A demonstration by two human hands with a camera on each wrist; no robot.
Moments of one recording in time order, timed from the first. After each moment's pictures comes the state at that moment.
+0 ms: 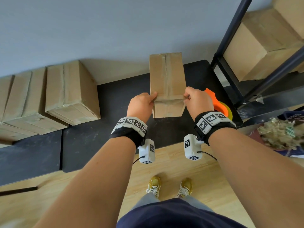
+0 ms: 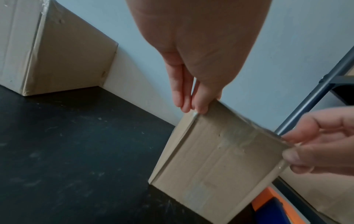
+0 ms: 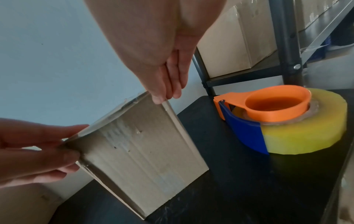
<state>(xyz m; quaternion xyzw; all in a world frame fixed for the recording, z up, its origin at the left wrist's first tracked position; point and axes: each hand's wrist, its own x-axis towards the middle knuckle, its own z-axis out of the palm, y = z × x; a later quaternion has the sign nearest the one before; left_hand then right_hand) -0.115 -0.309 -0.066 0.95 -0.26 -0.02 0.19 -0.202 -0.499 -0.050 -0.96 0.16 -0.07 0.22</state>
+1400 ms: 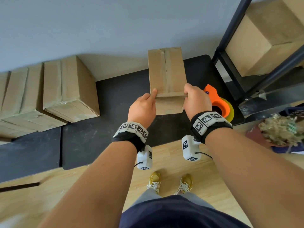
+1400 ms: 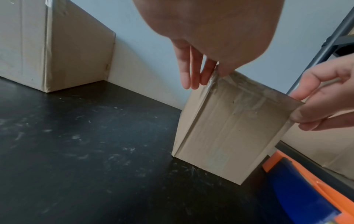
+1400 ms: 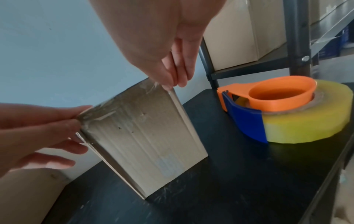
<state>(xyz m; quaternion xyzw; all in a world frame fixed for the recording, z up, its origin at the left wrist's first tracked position) -0.144 -0.307 -0.074 0.95 -0.25 0.00 0.19 -0.206 -0.481 -0.049 -0.96 0.19 -0.06 0.18</state>
